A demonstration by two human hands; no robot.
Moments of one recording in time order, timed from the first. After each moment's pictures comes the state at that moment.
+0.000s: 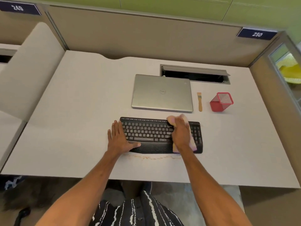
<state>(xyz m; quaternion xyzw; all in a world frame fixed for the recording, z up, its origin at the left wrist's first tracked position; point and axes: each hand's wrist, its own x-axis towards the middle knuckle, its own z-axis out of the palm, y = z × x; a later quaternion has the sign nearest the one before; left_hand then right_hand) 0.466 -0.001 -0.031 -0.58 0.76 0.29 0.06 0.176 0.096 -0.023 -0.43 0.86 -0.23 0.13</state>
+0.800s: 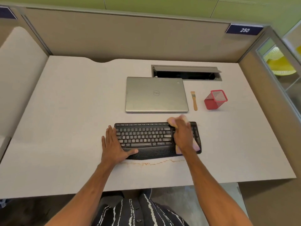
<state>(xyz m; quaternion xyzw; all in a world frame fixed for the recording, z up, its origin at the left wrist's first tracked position) 0.484 -0.007 -0.051 -0.54 0.78 0.31 -0.04 0.167 0.104 -0.003 -0.42 0.87 -0.25 0.11</state>
